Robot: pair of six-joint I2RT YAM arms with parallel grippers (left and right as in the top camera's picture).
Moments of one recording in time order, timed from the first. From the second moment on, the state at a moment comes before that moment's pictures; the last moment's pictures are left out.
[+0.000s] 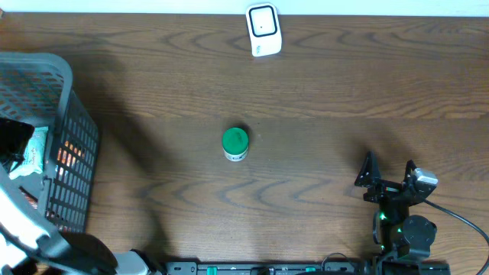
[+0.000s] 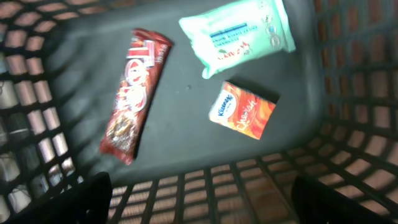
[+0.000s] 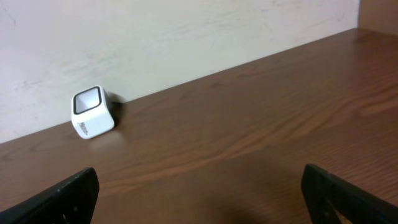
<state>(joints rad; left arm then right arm) 0.75 1.56 1.62 -1.33 -0.11 -0.56 -0.12 0.02 0.02 -0.09 -0.03 0.30</state>
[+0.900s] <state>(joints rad) 0.61 1.87 1.56 -1.13 -0.17 -0.36 -0.12 0.02 0.02 -0.09 -0.03 0.30</state>
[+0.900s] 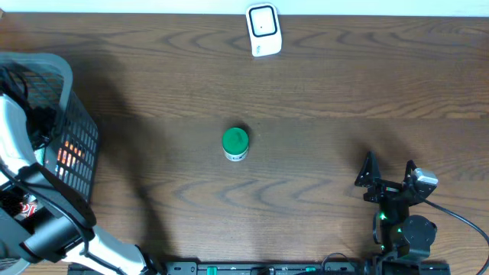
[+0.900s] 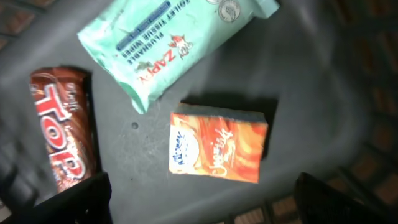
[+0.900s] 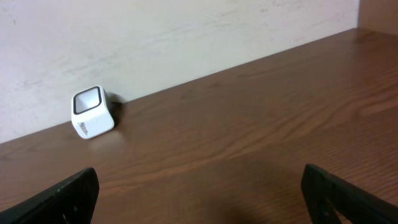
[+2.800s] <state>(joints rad) 0.70 1.63 1.72 -1.23 -0.03 -0.39 -0.12 0.02 0.02 -0.09 -0.03 0.30</state>
